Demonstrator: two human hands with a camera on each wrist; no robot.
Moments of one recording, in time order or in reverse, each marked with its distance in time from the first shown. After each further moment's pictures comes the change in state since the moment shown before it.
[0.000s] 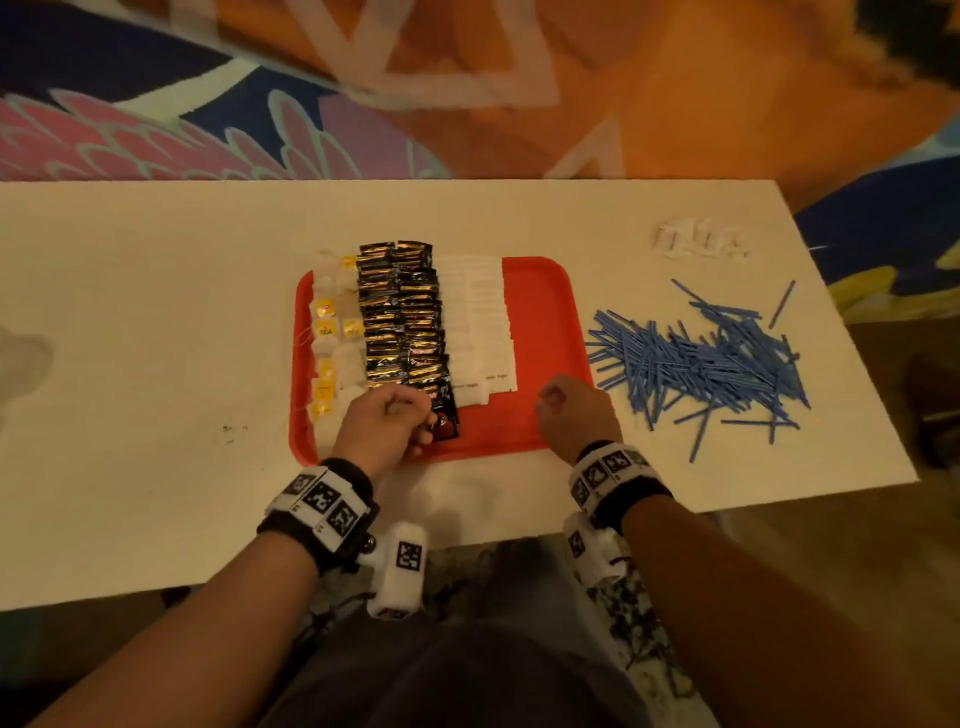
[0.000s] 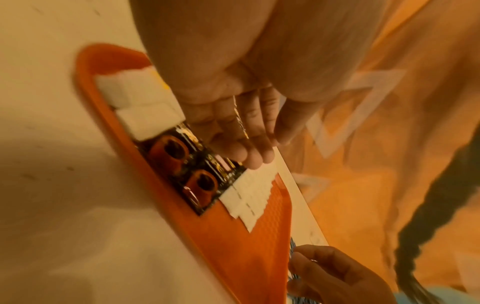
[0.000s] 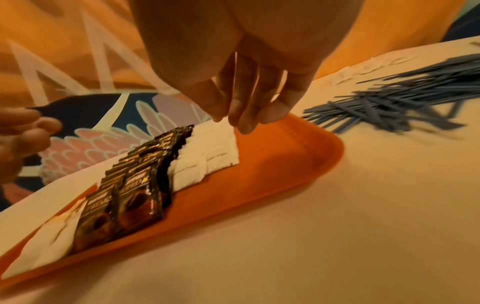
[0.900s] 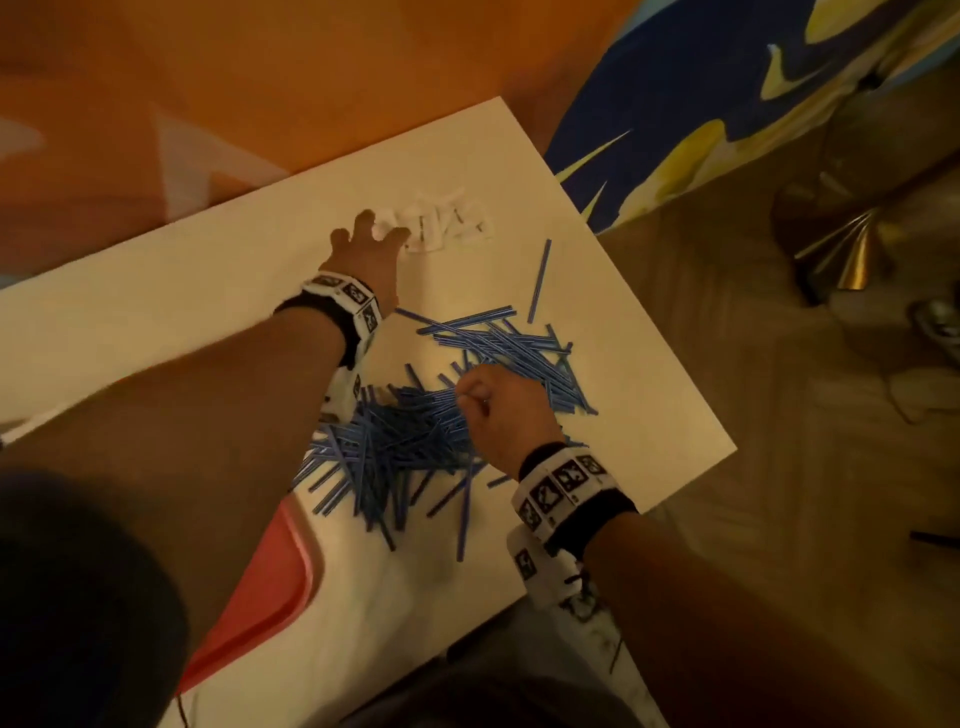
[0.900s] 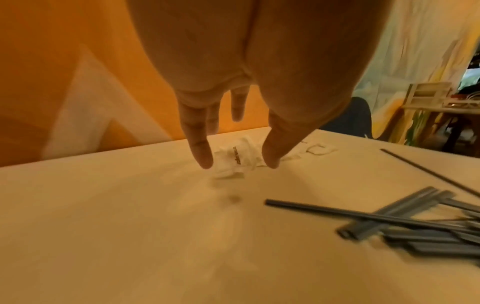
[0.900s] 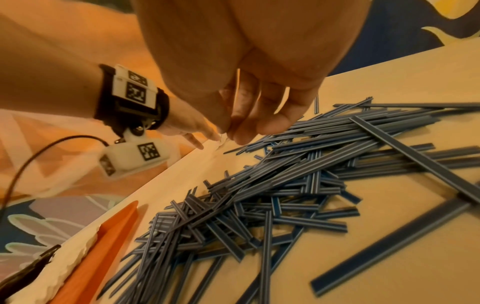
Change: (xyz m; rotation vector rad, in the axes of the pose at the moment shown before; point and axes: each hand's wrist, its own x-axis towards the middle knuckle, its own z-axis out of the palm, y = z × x) left_hand 0.240 0.171 0.450 1.515 -0.323 0.533; right_hand 0.135 0.235 -0.173 0.248 0.028 0.070
